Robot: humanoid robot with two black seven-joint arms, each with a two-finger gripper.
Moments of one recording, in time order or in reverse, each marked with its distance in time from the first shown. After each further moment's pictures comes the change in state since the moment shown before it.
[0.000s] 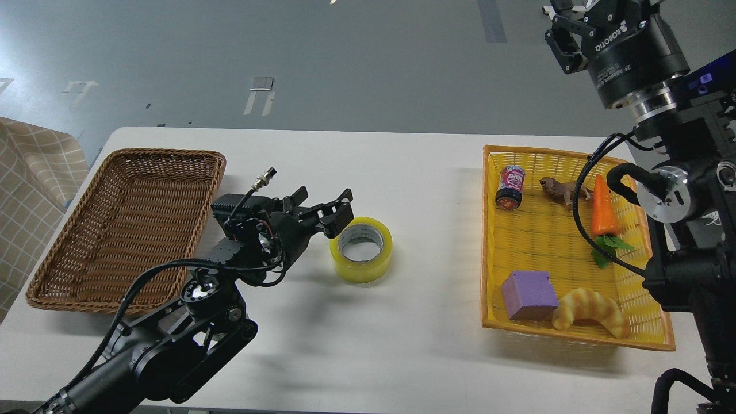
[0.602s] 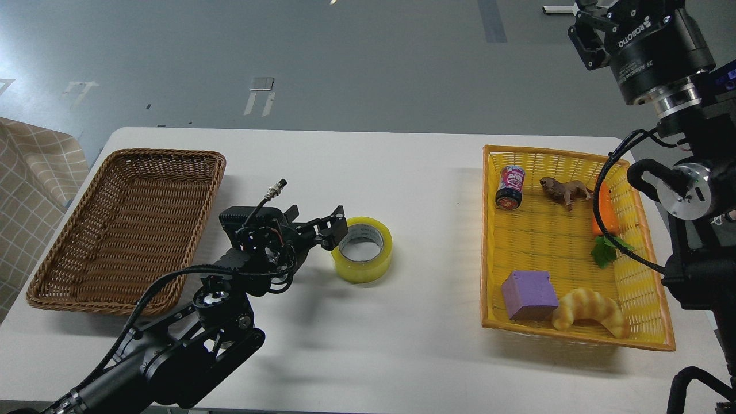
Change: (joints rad) left arm -0.005 -0.006 0.066 0.056 0.000 -0.017 0.109; right arm 0.003 -0.047 0.010 -0.007 -0.002 -0.001 0.001
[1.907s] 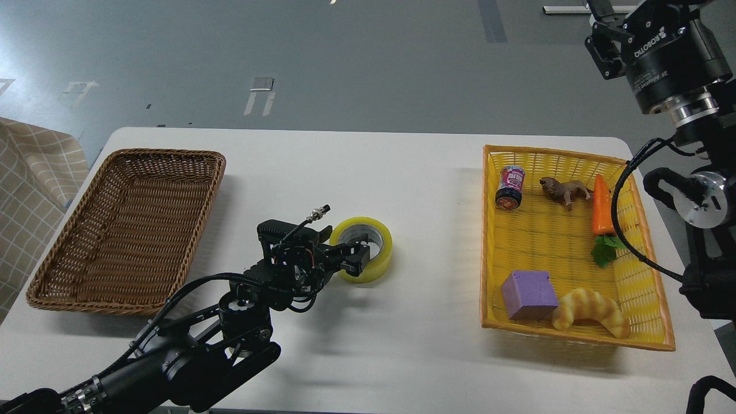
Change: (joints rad) left arm -0.070 -0.014 0.158 0.077 0.000 -0.035 -0.046; right arm -0.039 -0.055 0.010 0.009 0.000 -0.005 0.006
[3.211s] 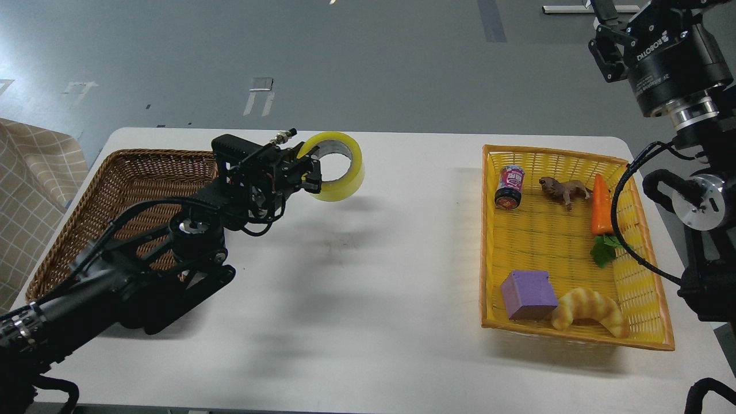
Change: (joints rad) left arm -0.267 0.294 -0.005 -0.024 0.000 -0.020 -0.005; right arm -0.011 0.010 0.004 -0.011 -0.002 -0.011 0.006
